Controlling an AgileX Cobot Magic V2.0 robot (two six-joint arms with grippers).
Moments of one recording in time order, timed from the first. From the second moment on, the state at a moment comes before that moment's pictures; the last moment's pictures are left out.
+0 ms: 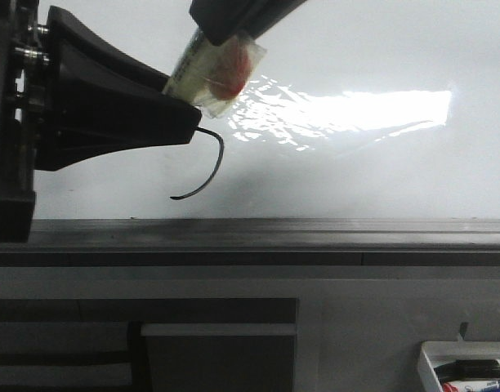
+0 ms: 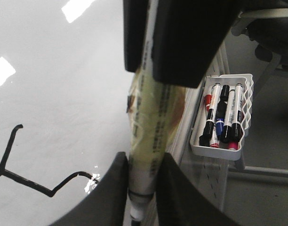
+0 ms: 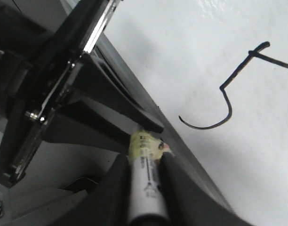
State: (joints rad) left arm -0.58 1.21 -0.46 0.98 -0.61 -0.38; right arm 0.76 1.25 -1.10 0.22 0.66 -0.25
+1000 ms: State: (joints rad) left arm -0.59 1.18 -0.54 0.05 0.00 -0.61; right arm 0.63 1.18 -1.10 0.12 0.58 -0.24
